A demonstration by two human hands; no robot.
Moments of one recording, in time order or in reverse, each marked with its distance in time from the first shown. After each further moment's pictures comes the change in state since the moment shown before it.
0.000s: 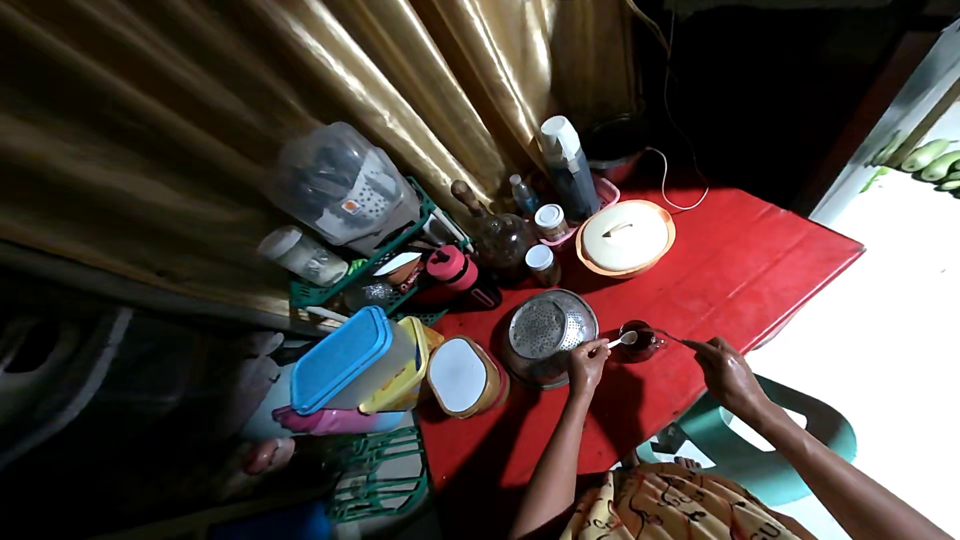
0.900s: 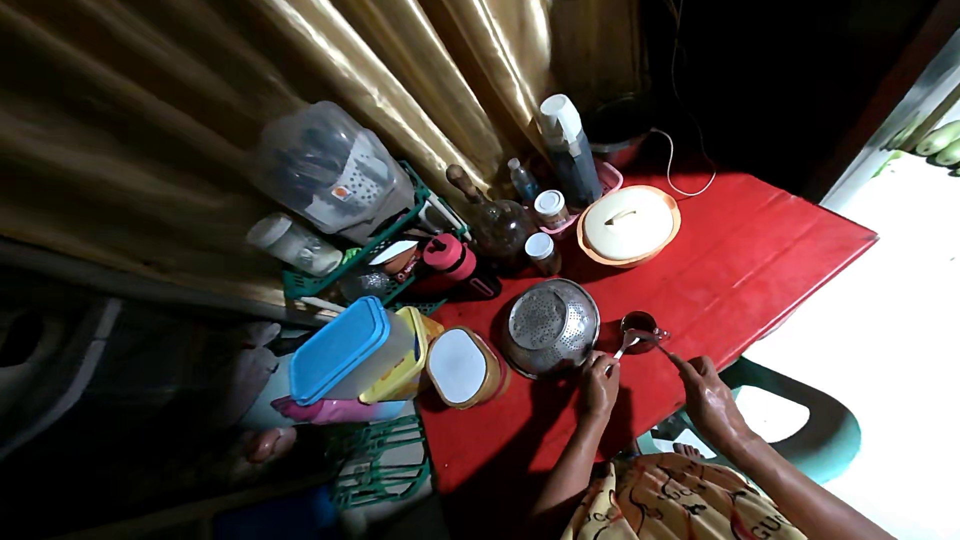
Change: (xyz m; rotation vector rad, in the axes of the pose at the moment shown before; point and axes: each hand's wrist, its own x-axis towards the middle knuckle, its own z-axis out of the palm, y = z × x) left_hand -0.039 -0.040 0.026 0.221 0.126 0.288; right_hand -0.036 -0.014 0.050 -0.053 0.112 -0.085
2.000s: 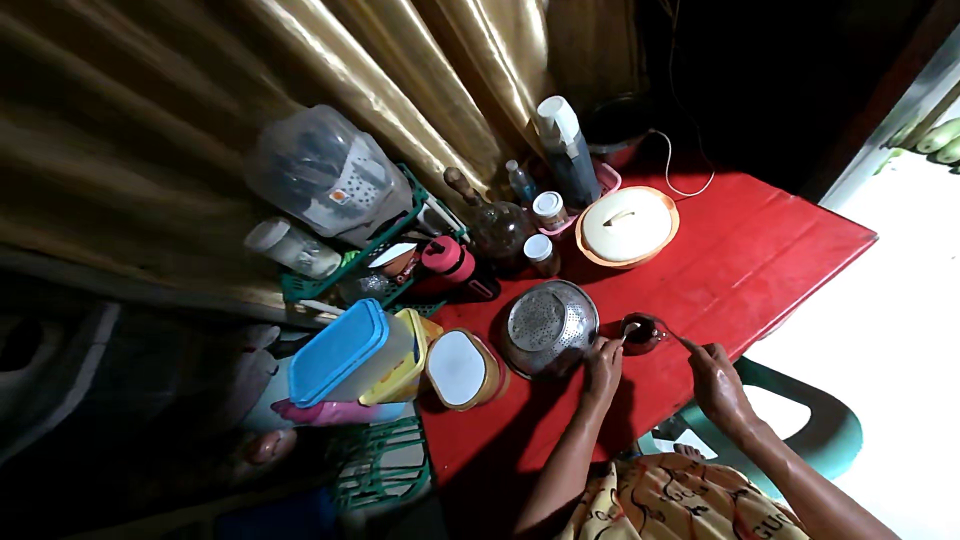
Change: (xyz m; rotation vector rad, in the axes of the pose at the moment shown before) left_hand 0.035 0.024 -0.003 0.138 -0.196 -0.030; right_hand 0.020 0.003 -0.019 0.093 0.021 0.094
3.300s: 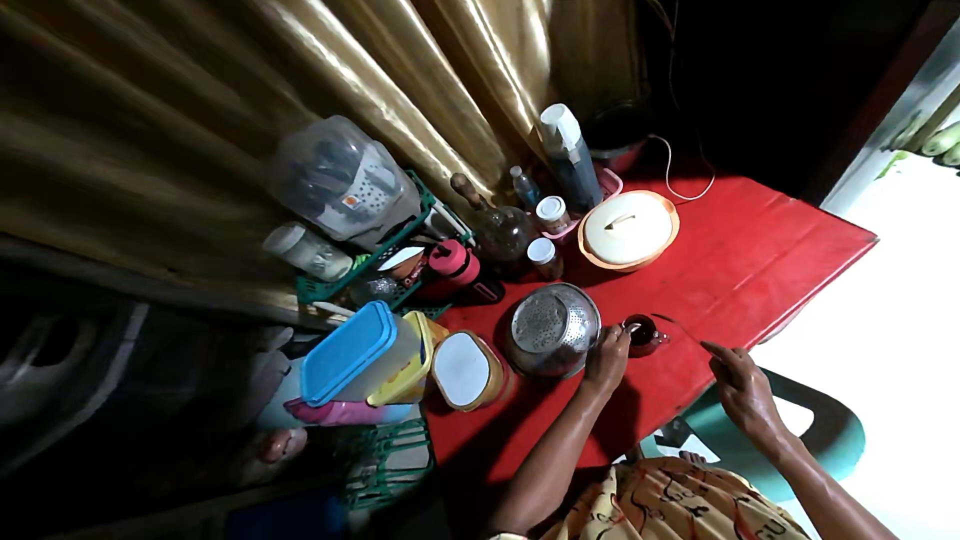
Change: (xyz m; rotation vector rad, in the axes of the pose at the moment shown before) left_hand 0.013 0.027 -0.020 0.278 0.011 0.295; right_hand -0.011 0.009 -0.027 0.102 0.110 -0.025
